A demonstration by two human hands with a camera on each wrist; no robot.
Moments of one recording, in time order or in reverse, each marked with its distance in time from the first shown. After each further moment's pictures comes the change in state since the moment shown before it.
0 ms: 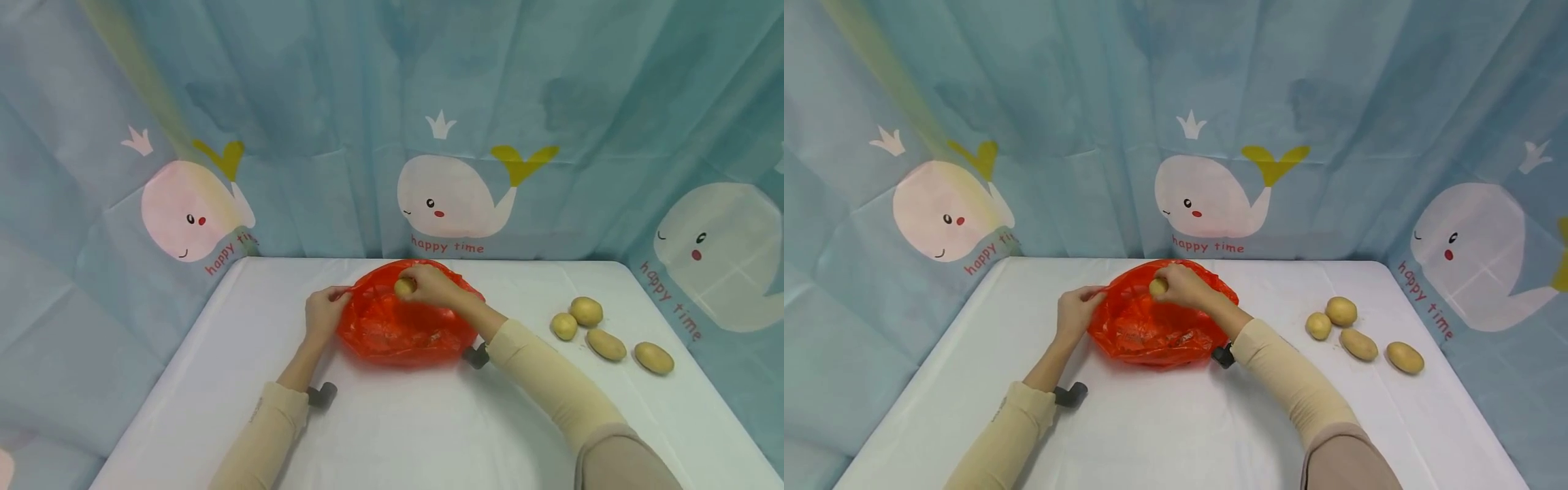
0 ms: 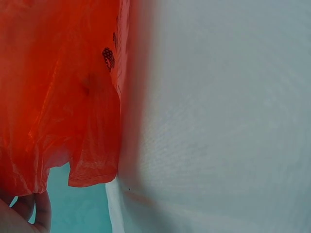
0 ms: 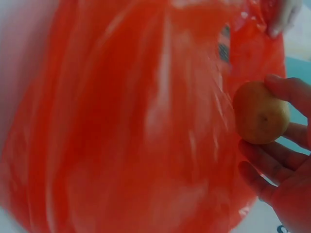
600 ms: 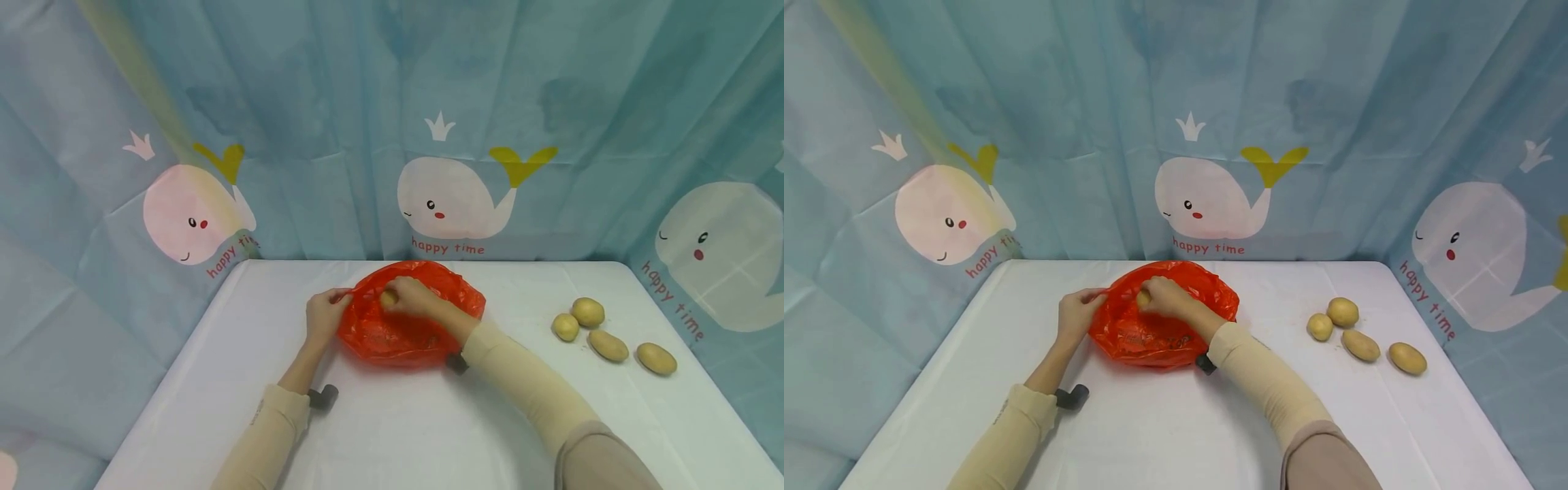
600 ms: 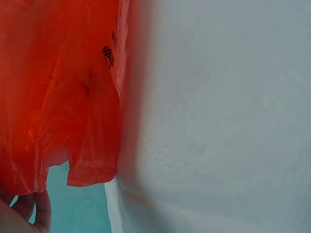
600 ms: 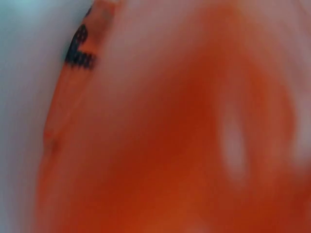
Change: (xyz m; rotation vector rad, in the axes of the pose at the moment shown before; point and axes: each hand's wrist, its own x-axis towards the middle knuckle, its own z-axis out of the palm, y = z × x) left_hand 0.000 0.002 -0.002 -0.002 -0.009 0.009; right_hand 0.026 -0.008 0.037 0.056 -0.097 0.068
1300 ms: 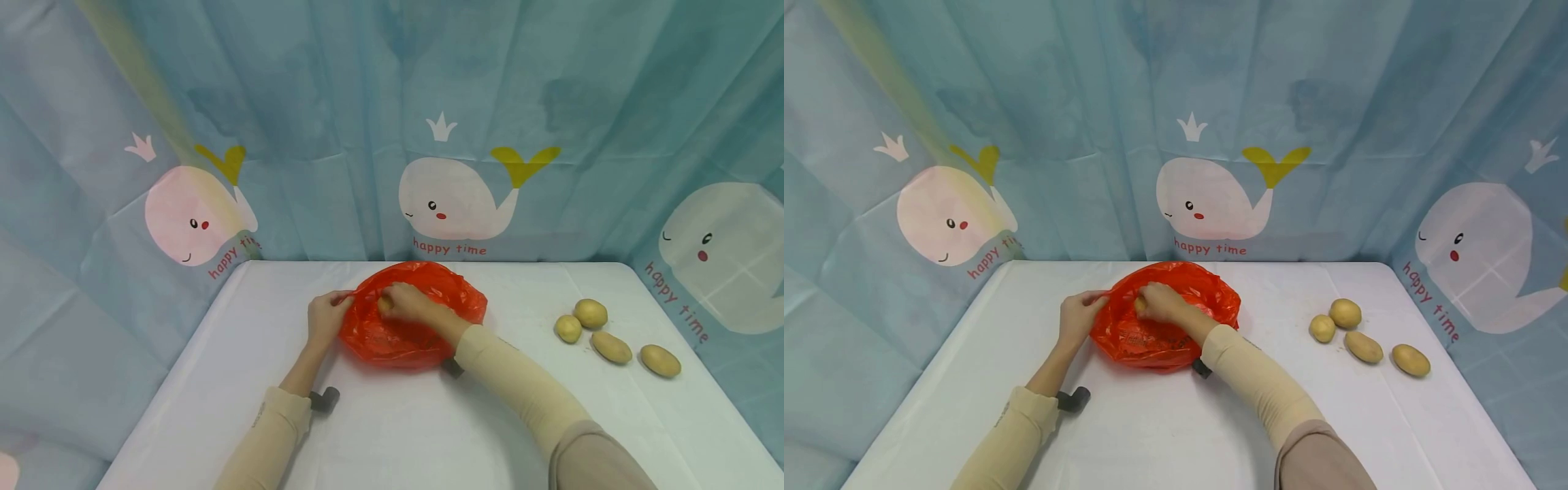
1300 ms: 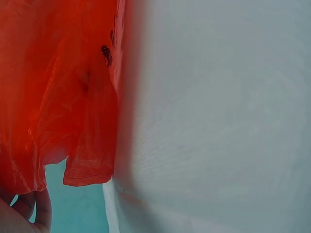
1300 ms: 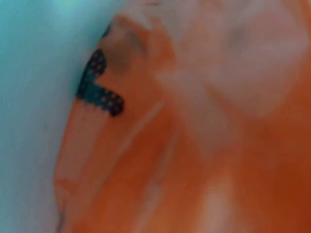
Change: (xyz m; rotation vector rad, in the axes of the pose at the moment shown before) left_hand 0.001 -0.005 0.002 -0.006 0.019 0.026; right_hand 0.007 0.000 0.015 -0.056 0.001 0.009
